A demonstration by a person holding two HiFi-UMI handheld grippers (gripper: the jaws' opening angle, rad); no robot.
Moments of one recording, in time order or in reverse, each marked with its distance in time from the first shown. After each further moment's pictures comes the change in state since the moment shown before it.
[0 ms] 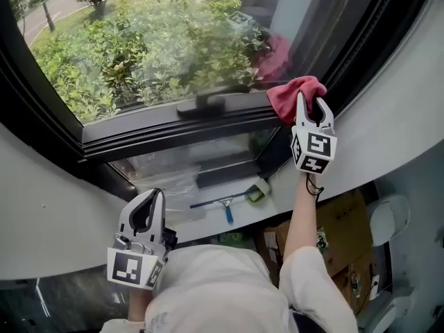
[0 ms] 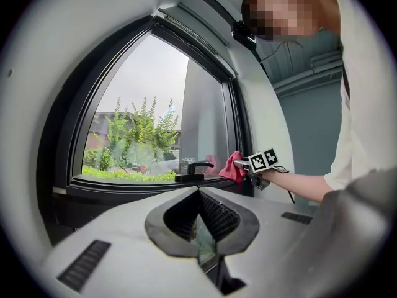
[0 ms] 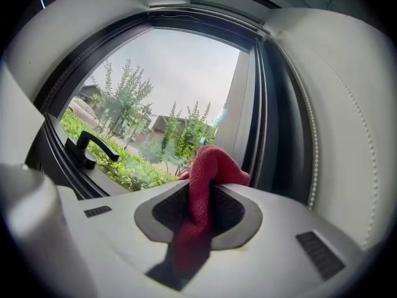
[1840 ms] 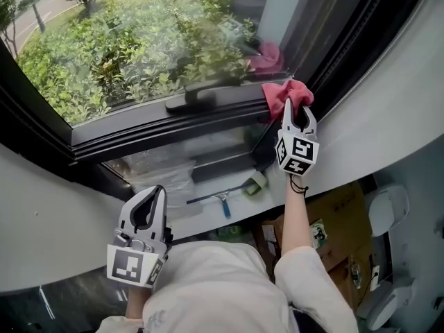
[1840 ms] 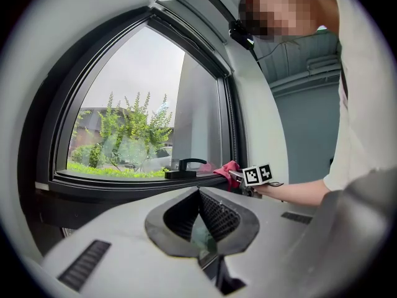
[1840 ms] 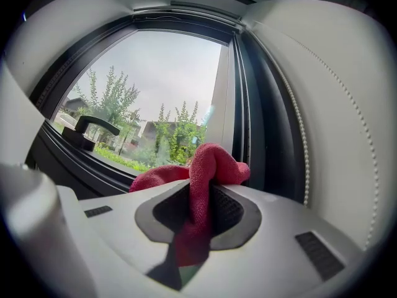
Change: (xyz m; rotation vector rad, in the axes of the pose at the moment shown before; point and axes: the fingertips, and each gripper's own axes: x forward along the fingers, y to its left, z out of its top) left arm 0.018 -0.015 -0.008 0.001 0.029 -0.071; right arm -0.004 0.009 -0.070 0.153 -0.002 -0.060
